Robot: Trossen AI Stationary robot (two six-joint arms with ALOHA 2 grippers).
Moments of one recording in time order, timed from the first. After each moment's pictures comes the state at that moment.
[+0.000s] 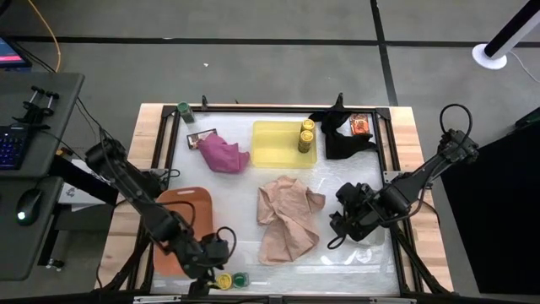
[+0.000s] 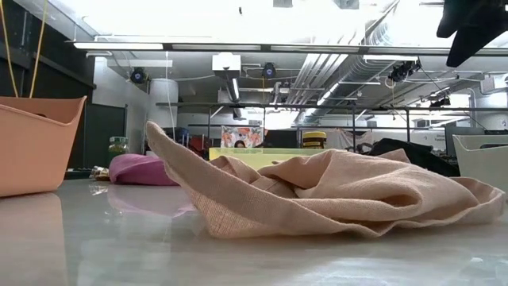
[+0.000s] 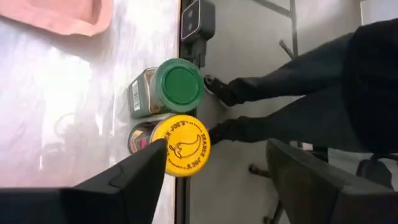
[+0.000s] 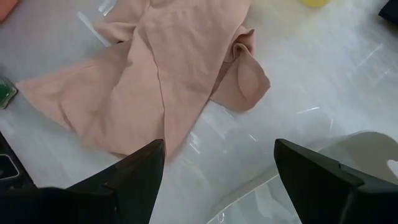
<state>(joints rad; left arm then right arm) -0.78 1.57 1.24 -0.53 0.01 -0.91 0.63 1.35 1.15 -1.09 0.42 1.35</state>
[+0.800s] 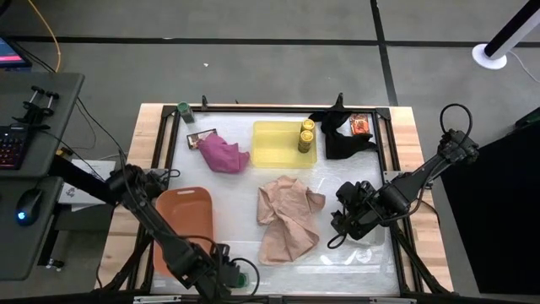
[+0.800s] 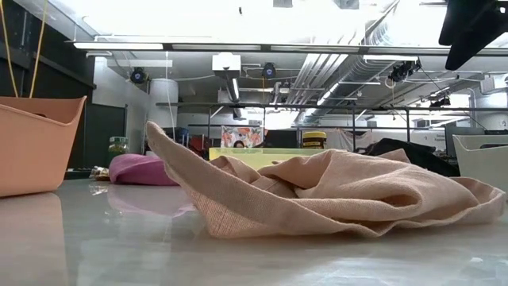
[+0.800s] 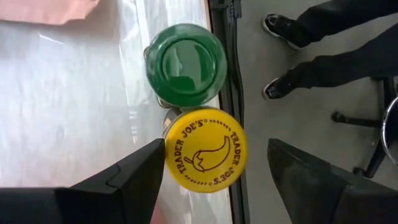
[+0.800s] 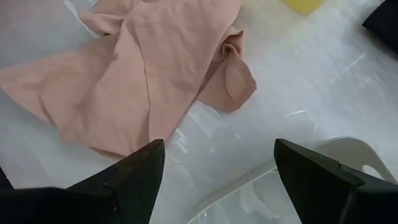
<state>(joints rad) -0.82 1.91 1.62 -0.93 -0.03 -0.70 0.62 1.35 1.15 -1.13 0.42 1.30</state>
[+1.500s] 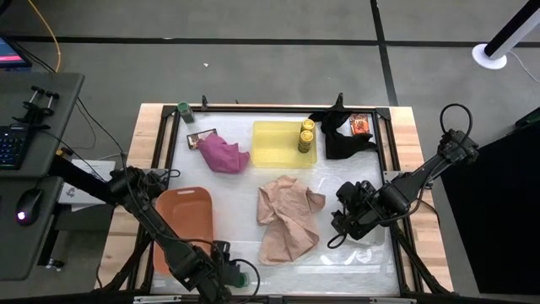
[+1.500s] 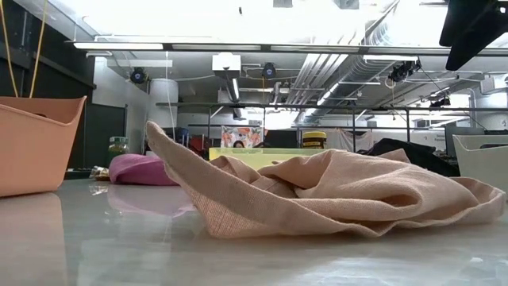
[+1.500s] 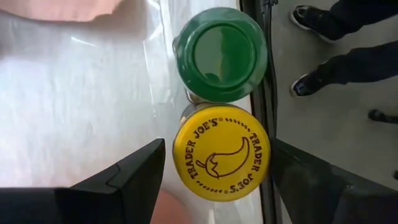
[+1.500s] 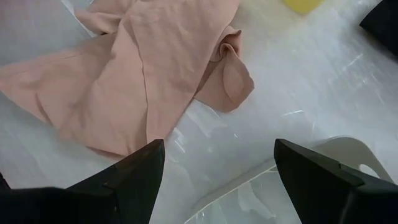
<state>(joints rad) -0.82 1.94 1.62 -0.97 -0.12 -0.67 0.62 1.35 1.15 -1.13 0.42 1.30</state>
